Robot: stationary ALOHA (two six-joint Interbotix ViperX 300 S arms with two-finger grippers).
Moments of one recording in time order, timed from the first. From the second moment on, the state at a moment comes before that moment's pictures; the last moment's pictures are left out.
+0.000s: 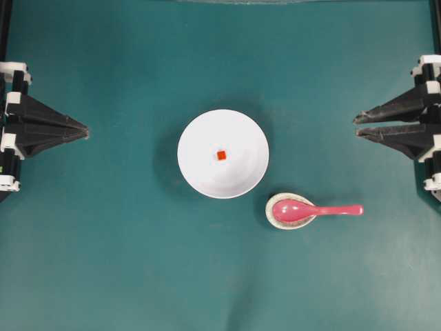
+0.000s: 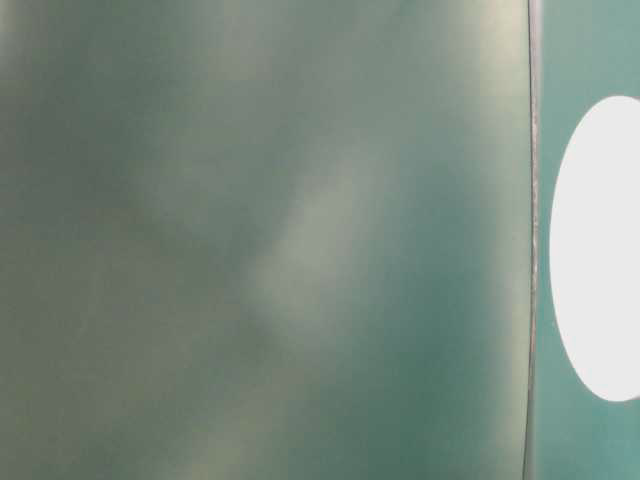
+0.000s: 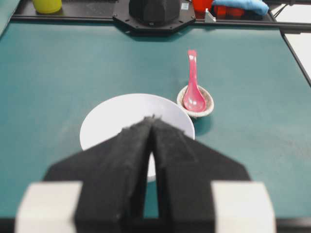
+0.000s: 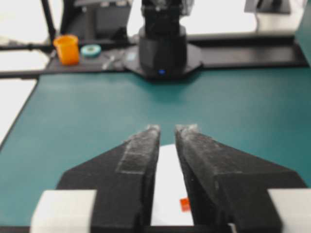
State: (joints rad) left arm 0.00 -0.96 1.15 0.00 -0.03 0.00; right arm 0.00 -0.92 1.09 0.02 -0.11 0.05
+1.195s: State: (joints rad) left arm 0.00 -0.96 1.15 0.00 -0.02 0.00; right arm 0.00 -0.89 1.09 0.13 0.04 0.06
